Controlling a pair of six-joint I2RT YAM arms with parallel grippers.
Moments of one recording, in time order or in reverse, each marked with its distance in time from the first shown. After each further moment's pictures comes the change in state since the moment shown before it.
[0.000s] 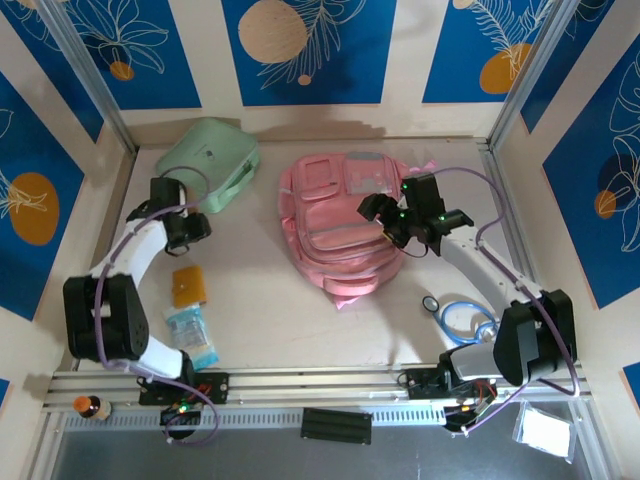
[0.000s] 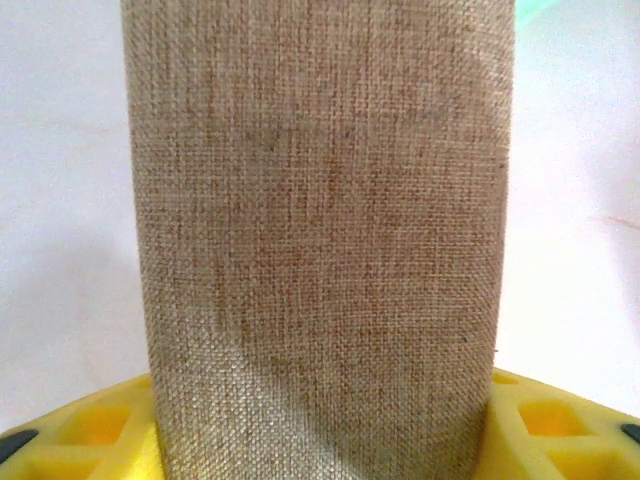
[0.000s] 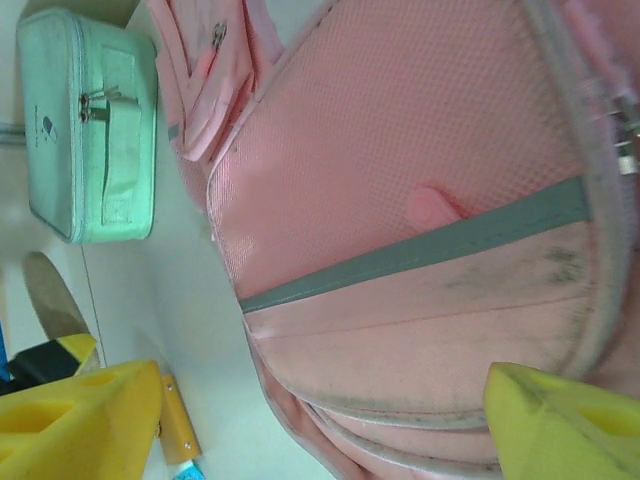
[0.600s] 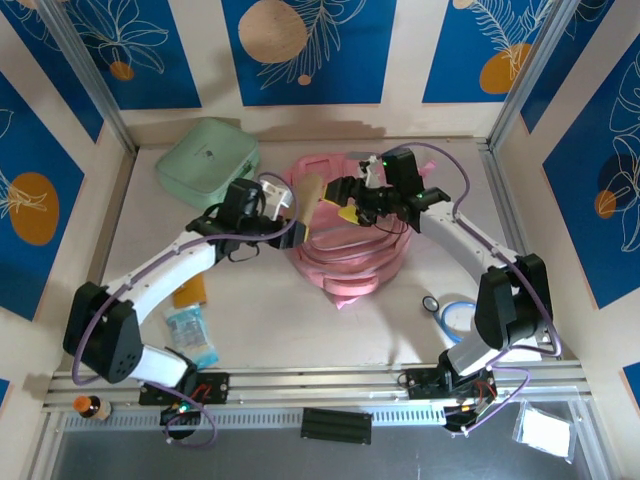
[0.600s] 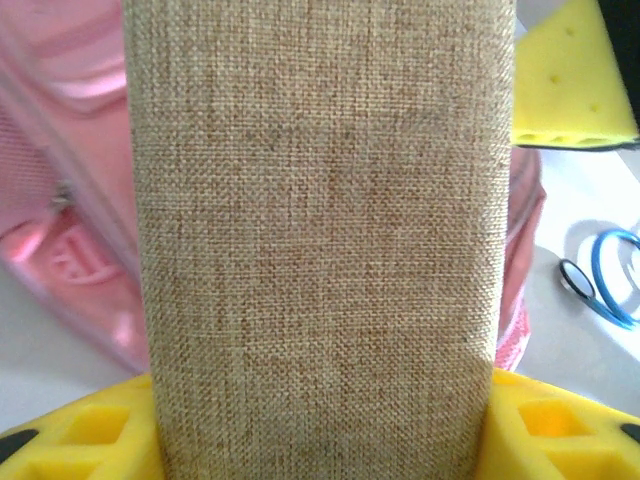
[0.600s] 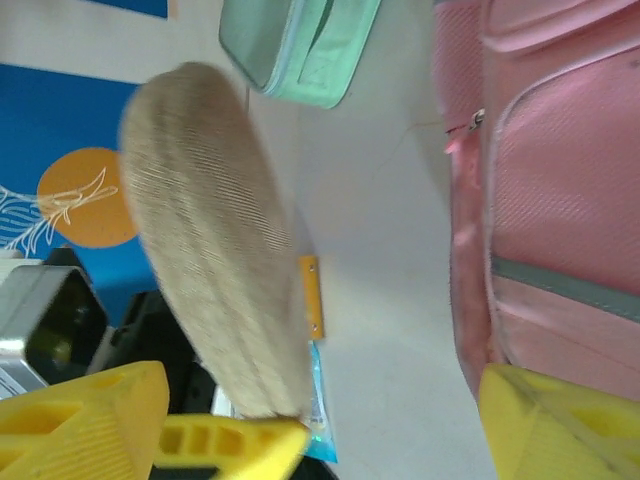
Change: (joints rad) left arm -0.533 -0.024 0.028 0.254 0.326 0.096; right arm 0.060 0.202 0.208 0.136 -0.408 -0.087
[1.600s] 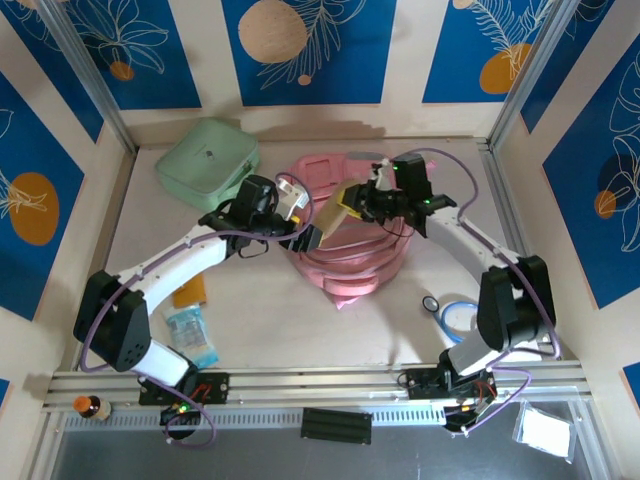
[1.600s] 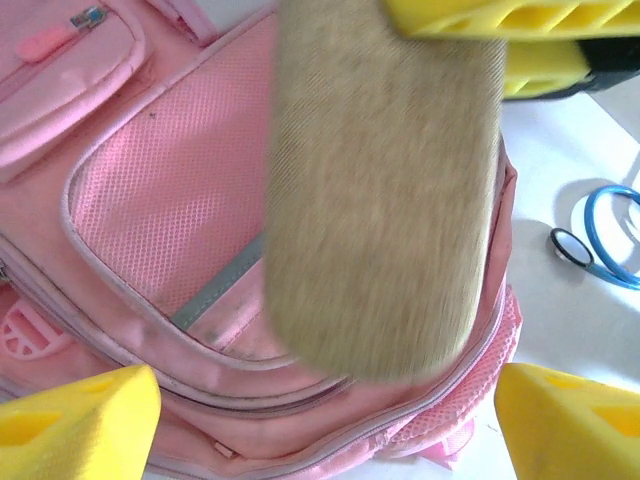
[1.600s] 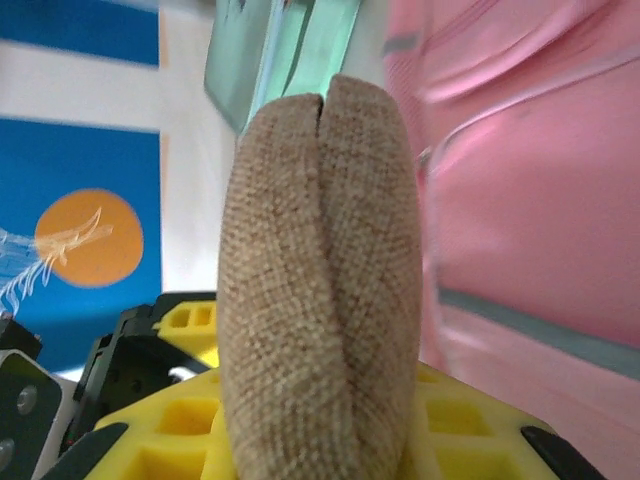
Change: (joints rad) left arm -0.046 0.059 0.074 -0.017 0.010 0.141; right arm -0.090 -0.054 -0.119 0.101 0.048 0.019
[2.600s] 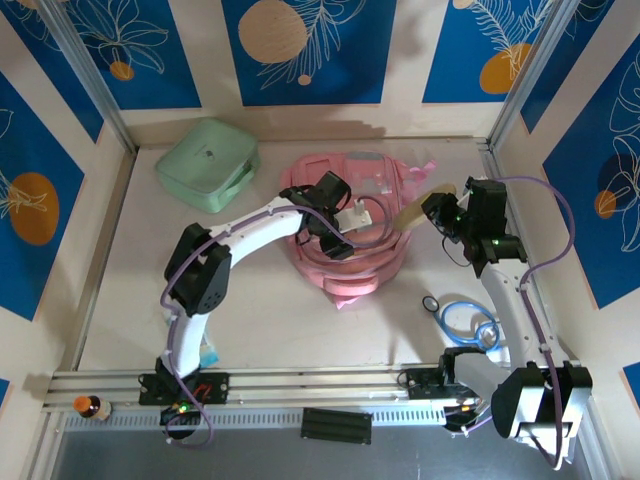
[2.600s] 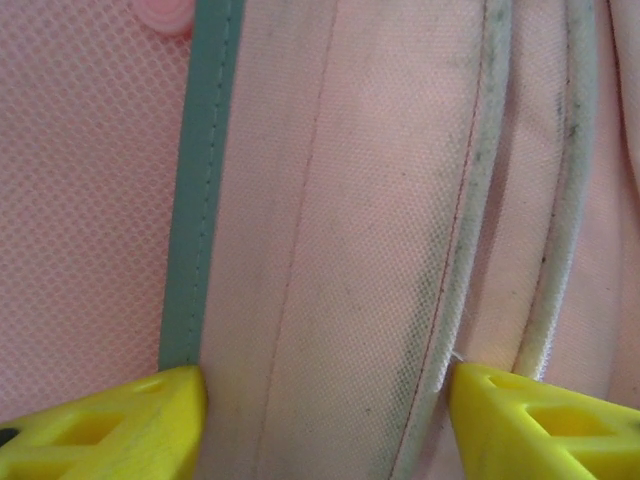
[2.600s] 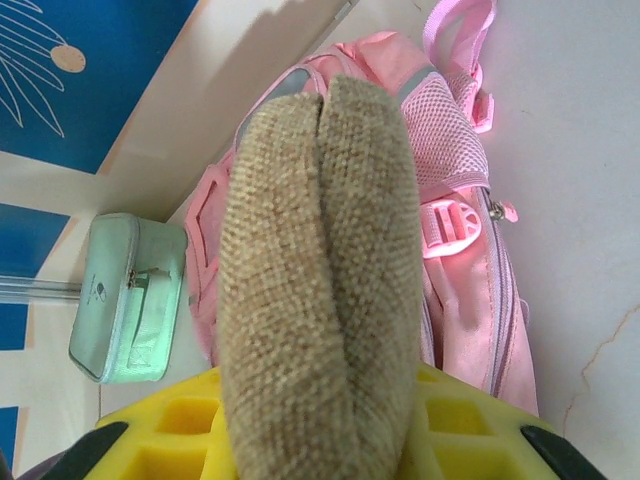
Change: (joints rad) left arm -0.187 0.563 0.576 -0.390 -0.155 0.593; right arm -0.311 -0.460 -0.204 -0.215 0.385 -0.063
